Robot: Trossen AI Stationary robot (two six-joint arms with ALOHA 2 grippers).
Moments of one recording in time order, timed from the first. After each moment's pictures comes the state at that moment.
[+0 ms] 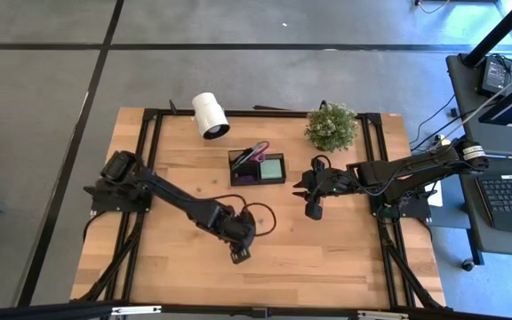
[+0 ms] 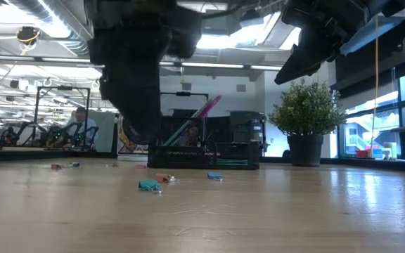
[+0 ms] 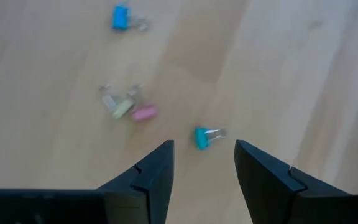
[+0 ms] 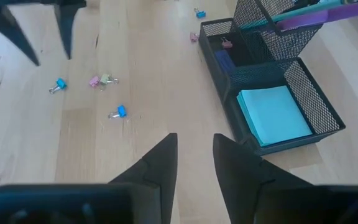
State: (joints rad) left arm -0.37 1.86 1.28 -0.57 -0.07 -0.81; right arm 0.15 1.21 0.76 -0.28 0.22 0.20
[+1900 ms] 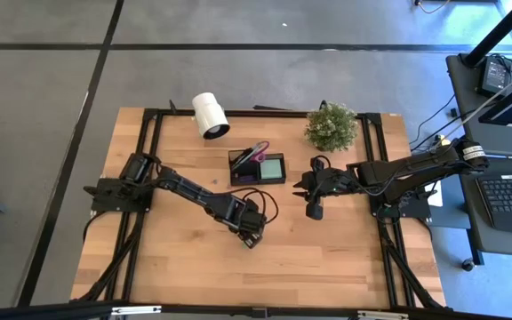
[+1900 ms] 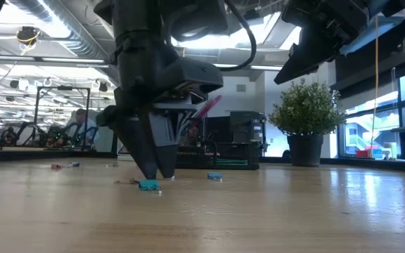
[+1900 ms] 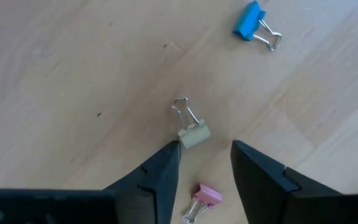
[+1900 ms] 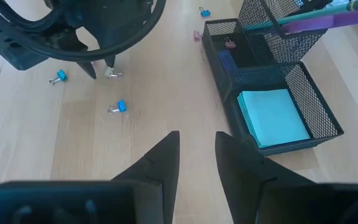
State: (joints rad) left arm -0.25 2.02 1.33 -0.67 -0.07 -1.06; right arm 0.15 1.21 0.76 -0.28 0.22 0.14
